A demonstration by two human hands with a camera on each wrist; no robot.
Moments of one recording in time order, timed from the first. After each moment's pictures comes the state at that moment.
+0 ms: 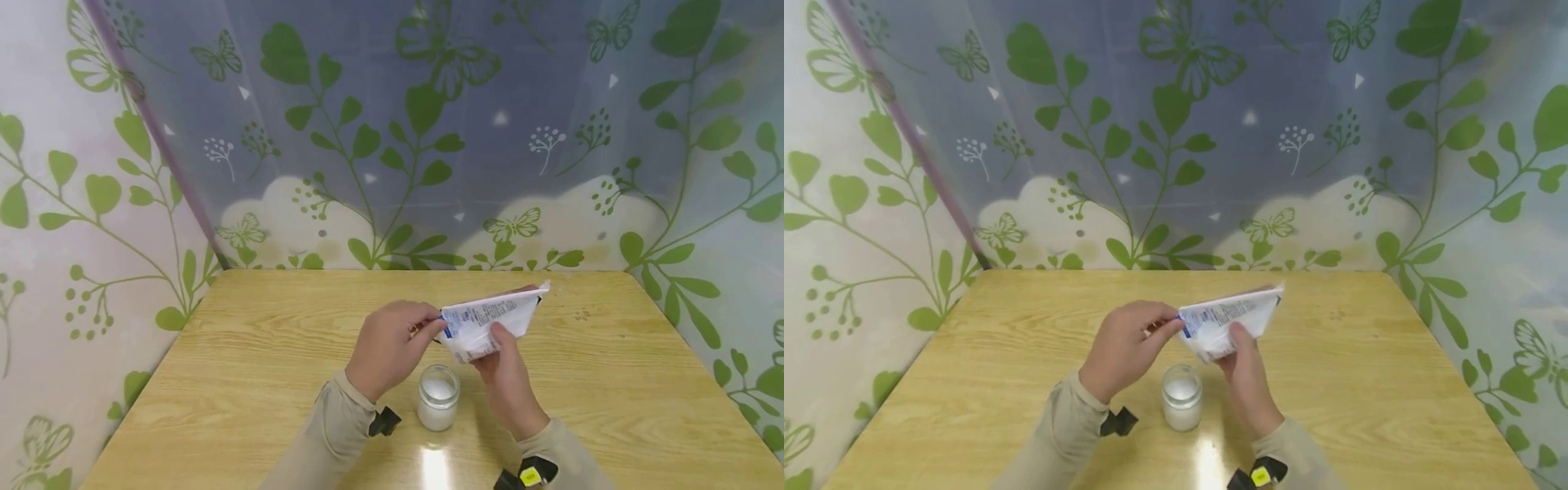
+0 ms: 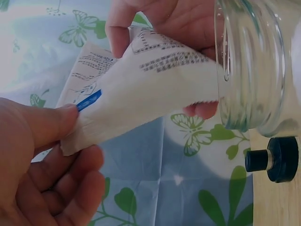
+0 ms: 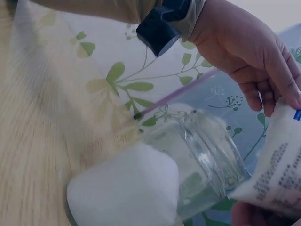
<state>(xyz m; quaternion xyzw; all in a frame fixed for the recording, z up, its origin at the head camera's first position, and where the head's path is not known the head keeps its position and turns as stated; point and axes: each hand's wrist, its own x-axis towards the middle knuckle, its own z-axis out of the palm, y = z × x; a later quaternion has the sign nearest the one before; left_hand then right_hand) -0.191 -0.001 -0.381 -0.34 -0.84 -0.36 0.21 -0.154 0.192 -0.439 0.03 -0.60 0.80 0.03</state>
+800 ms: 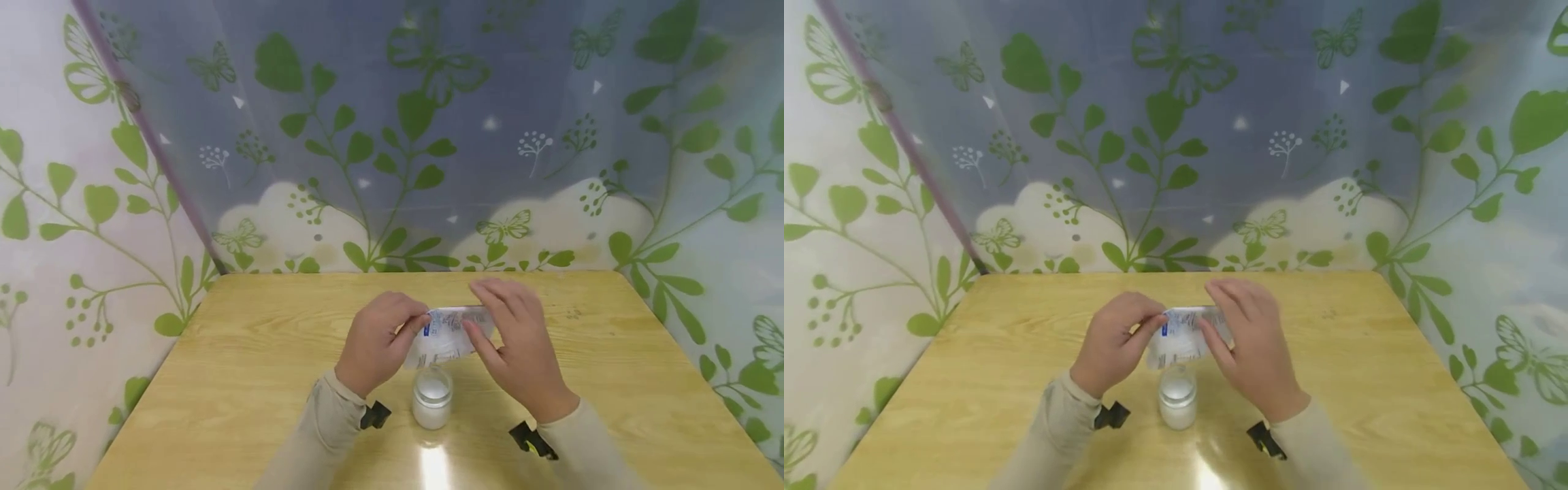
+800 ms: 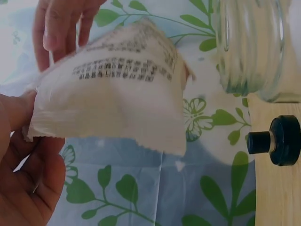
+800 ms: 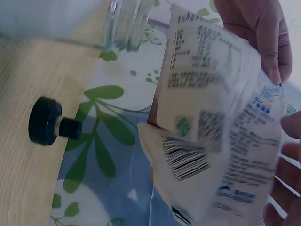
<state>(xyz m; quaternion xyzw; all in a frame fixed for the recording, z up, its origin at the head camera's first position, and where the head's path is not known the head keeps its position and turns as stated) -0.201 -0.010 -0.381 -0.42 -0.77 -0.39 0.29 -0.157 0.221 -0.382 0.28 -0.81 0.27 0.43</state>
